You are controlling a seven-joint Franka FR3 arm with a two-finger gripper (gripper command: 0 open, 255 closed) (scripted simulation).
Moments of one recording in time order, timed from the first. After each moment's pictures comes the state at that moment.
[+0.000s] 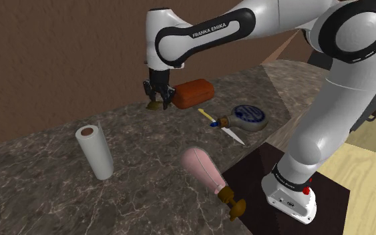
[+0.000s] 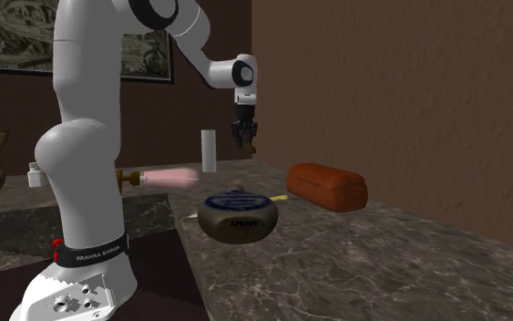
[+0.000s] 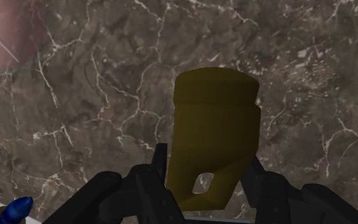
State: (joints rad) arm -0.21 0.12 0.65 -1.90 -0.02 2.01 1.69
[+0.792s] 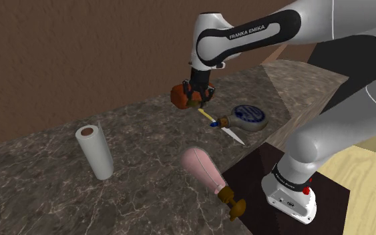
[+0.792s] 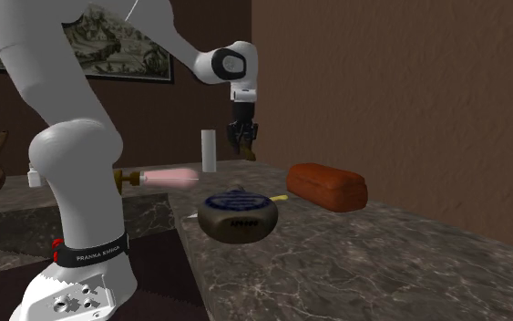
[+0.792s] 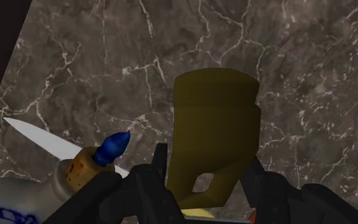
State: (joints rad) arm -0.30 -0.32 0.48 -2.33 0.23 2.03 1.31
